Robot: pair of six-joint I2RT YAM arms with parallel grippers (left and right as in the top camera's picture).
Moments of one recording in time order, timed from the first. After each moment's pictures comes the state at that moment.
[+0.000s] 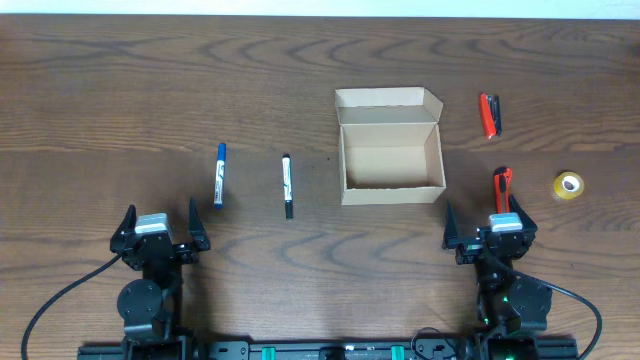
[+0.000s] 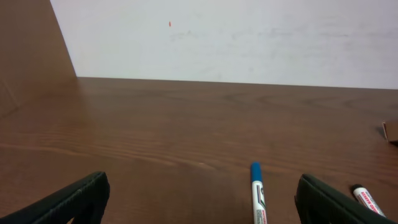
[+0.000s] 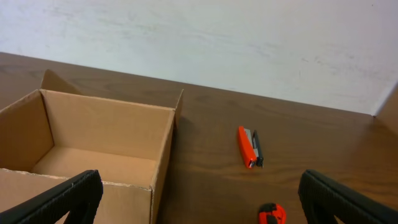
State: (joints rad) left arm 0.06 0.01 0.02 -0.11 -0.06 0.01; right arm -0.01 0.01 0.01 -0.07 -0.07 -0.13
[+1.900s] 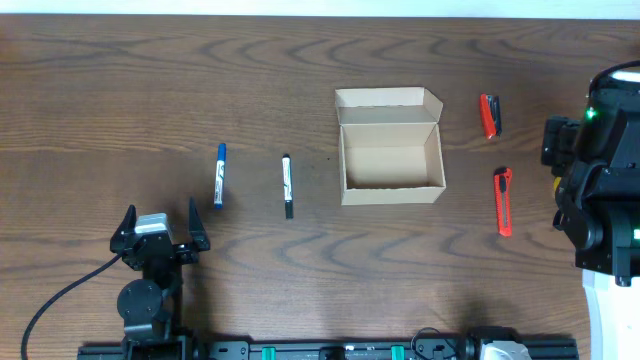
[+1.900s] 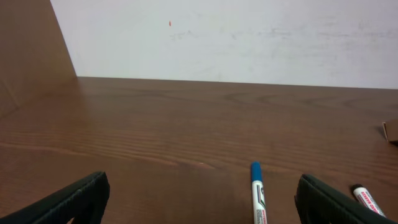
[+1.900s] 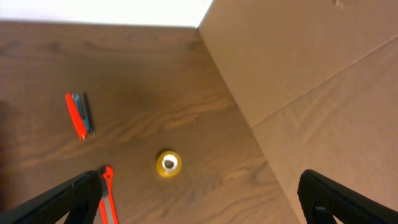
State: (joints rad) left arm 0.06 0.01 0.02 -0.11 -0.06 0.01; right arm -0.01 1.11 1.42 -0.97 0.63 -0.08
